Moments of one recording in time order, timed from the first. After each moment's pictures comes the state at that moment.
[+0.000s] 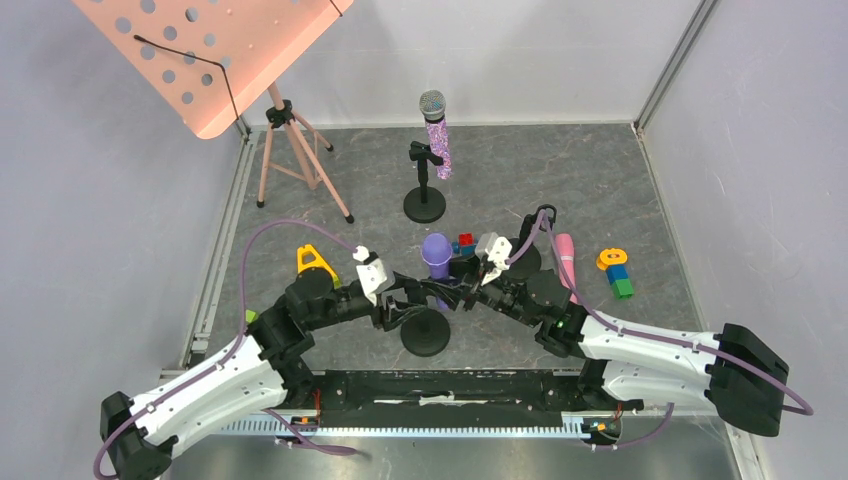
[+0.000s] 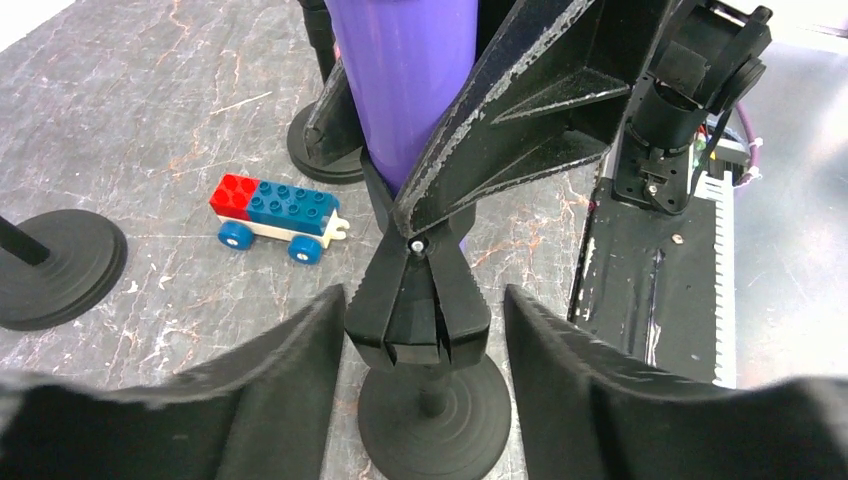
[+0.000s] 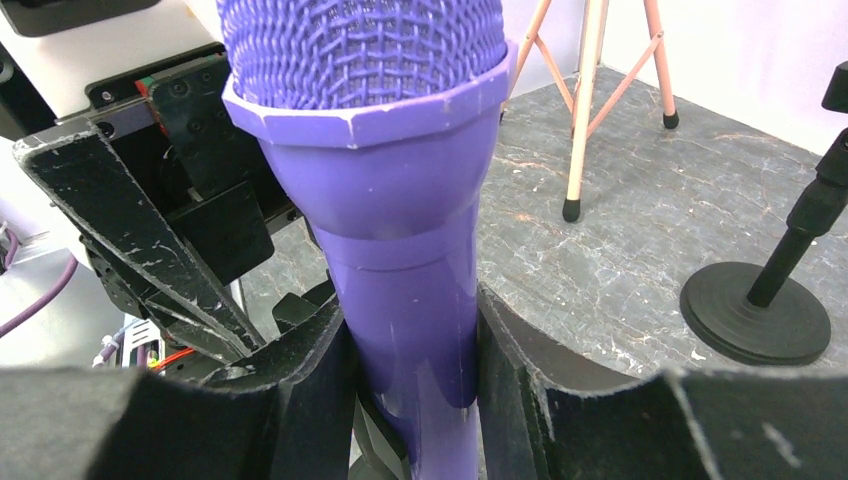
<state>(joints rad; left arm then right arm) -0.87 0.62 0.45 0.03 0.35 0.04 1.05 1.02 0.44 0.73 -0.05 0.12</state>
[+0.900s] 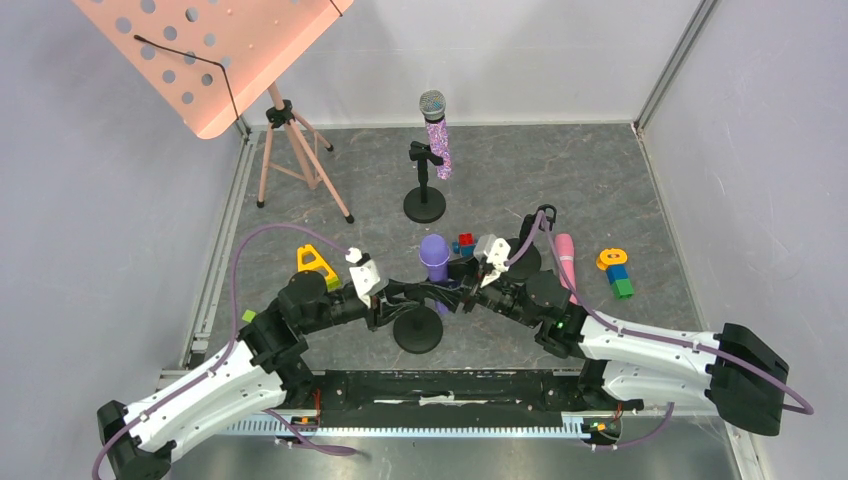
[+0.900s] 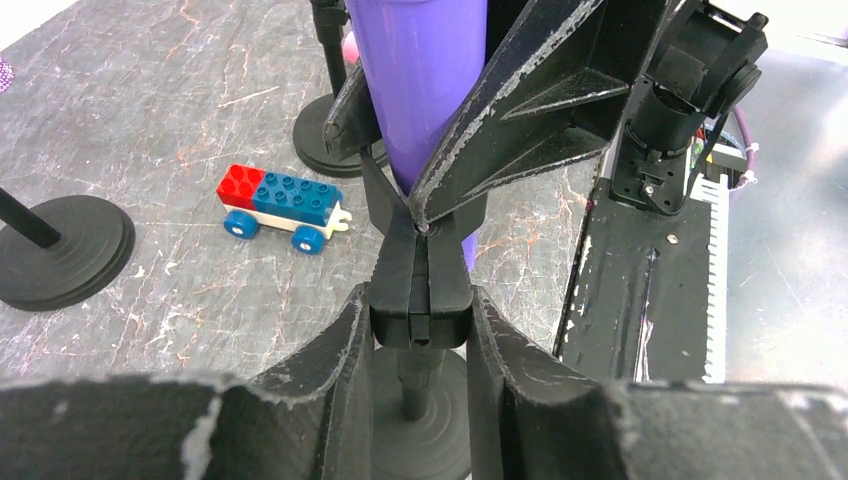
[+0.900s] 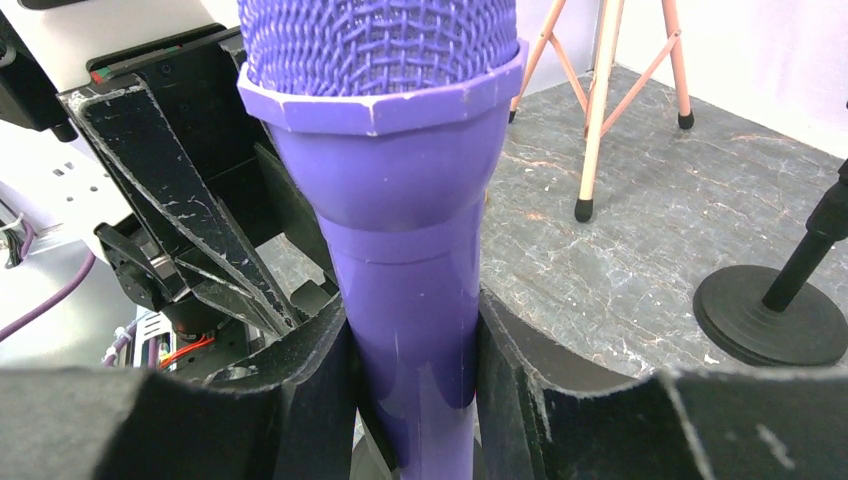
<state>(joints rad) -0.87 0.55 0.46 -0.05 0.33 0.02 1.06 1.03 0.44 0.73 -0.07 0.12</state>
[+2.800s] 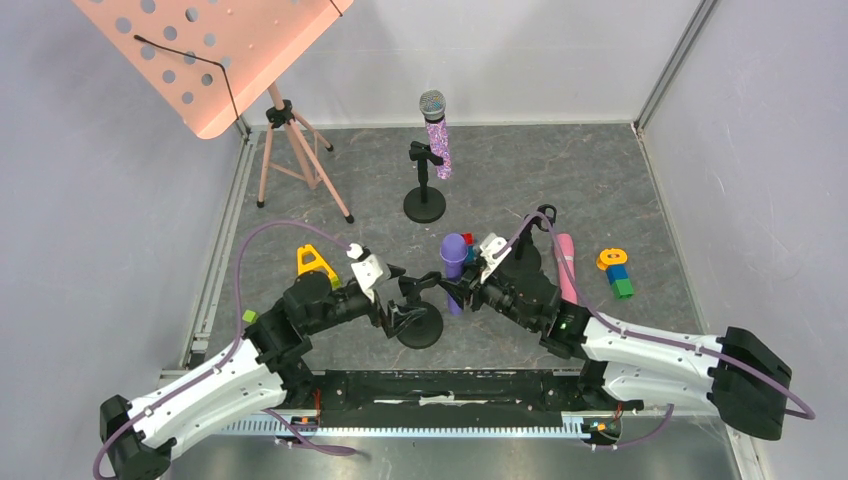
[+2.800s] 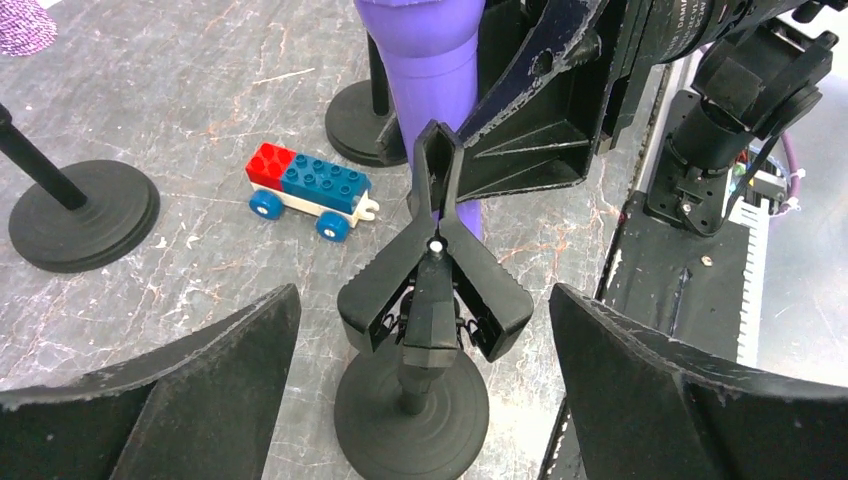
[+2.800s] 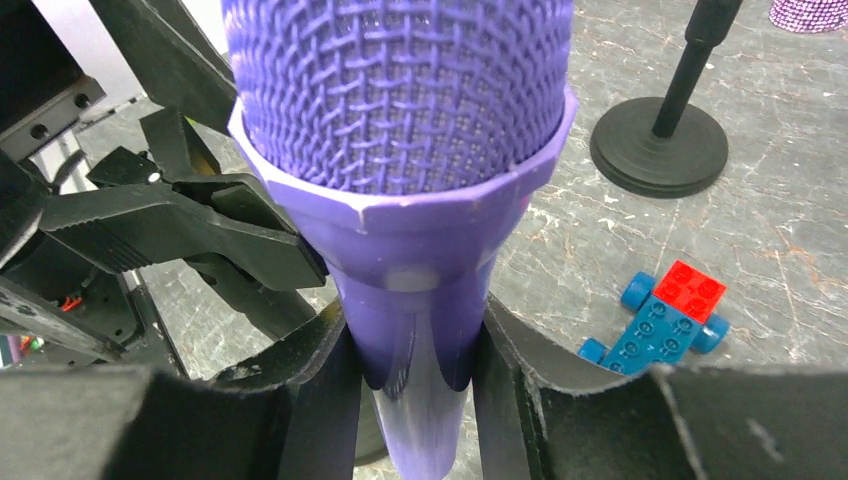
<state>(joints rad) -0.88 0.58 0.43 0.01 0.24 -0.02 1.05 1.00 0.40 0.53 0.14 0.15</state>
